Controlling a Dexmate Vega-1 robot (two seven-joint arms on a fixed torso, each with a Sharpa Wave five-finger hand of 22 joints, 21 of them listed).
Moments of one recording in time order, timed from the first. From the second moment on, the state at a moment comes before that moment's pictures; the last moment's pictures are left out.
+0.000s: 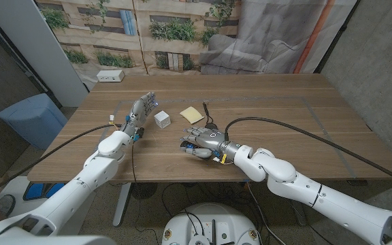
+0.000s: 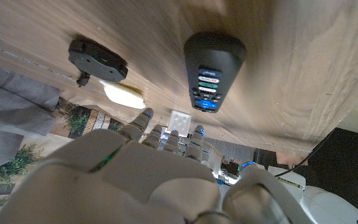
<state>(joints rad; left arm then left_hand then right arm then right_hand) 0.92 0.60 0.35 -1.34 -0.60 -0.32 -0.03 0.02 0.08 0.73 0.07 0.17 0.05 -0.02 0.18 0.17 0.05 -0.05 0.19 0.17 0.03 -0.03 0.18 0.17 0.13 -0.04 0.19 0.17 -0.86 -0.69 -0.88 -1.89 -0.95 -0.06 0.10 -0.02 0.06 0.25 0.20 0.27 0.15 -0.22 0.18 0.17 -0.07 -0.10 0.18 0.18 -0.16 -0.01 0.21 0.27 0.06 -0.02 0.19 0.17</state>
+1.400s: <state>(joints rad) 0.91 0.59 0.37 -1.31 -0.60 -0.32 -0.05 0.02 0.08 0.73 0.07 0.17 0.05 -0.02 0.18 0.17 0.05 -0.04 0.19 0.17 0.03 -0.04 0.18 0.17 0.13 -0.04 0.19 0.17 -0.86 -0.68 -0.90 -1.86 -0.95 -0.07 0.08 -0.02 0.06 0.24 0.20 0.28 0.17 -0.22 0.18 0.17 -0.08 -0.10 0.18 0.18 -0.16 -0.01 0.22 0.28 0.06 -0.02 0.20 0.17</state>
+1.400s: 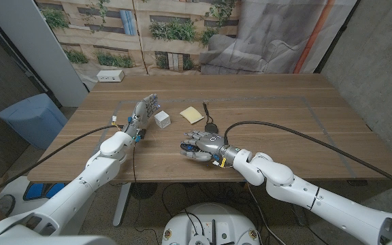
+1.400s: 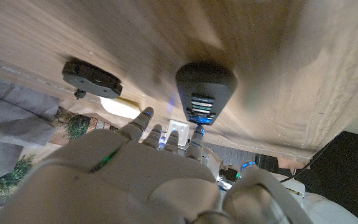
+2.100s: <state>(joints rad) 0.90 0.58 0.37 -1.30 -0.60 -0.32 -0.05 0.02 0.08 0.74 0.07 0.17 0.05 -0.02 0.18 0.17 0.05 -0.04 0.19 0.17 0.03 -0.04 0.18 0.17 0.13 -0.04 0.19 0.17 -0.86 -0.68 -0.90 -1.84 -0.91 -0.07 0.08 -0.02 0.06 0.24 0.20 0.29 0.17 -0.22 0.18 0.17 -0.08 -0.10 0.18 0.18 -0.16 -0.01 0.22 0.28 0.06 -0.02 0.20 0.17</state>
